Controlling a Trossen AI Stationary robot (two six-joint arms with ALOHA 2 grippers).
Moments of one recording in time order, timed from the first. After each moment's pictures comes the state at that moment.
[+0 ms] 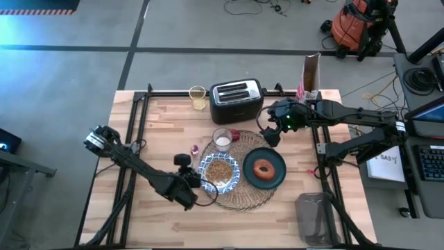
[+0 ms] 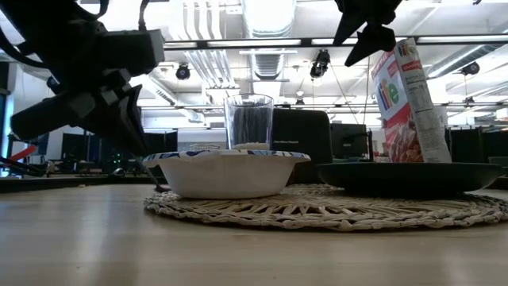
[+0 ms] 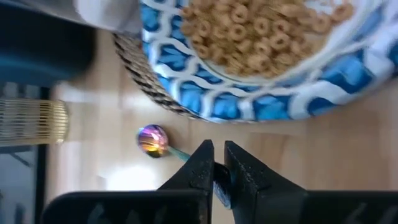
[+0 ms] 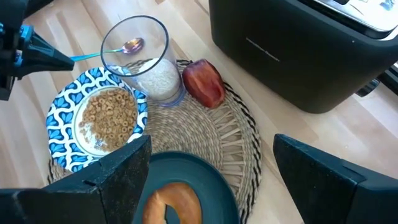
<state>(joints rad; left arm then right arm) -0.55 1.73 1.02 -0.80 -0.68 -0.48 -0.15 1.20 1.24 -0.89 0.10 0.43</state>
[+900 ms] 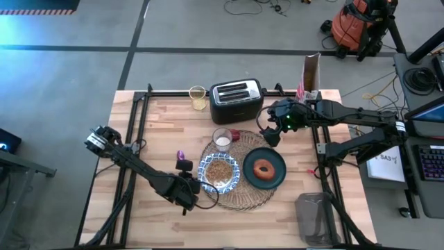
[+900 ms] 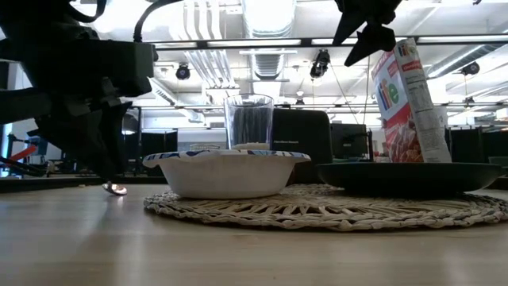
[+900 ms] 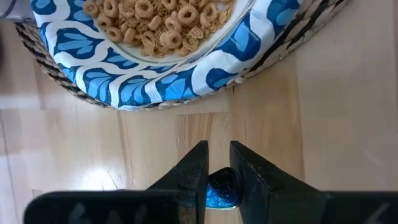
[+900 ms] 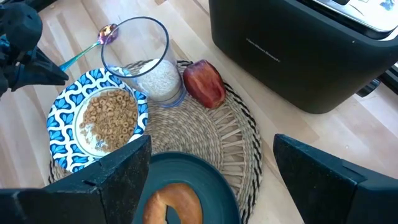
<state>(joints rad) -0.55 1.74 1.02 -0.75 -0.48 -0.38 -0.15 1.20 1.24 -0.89 0.10 0.44</state>
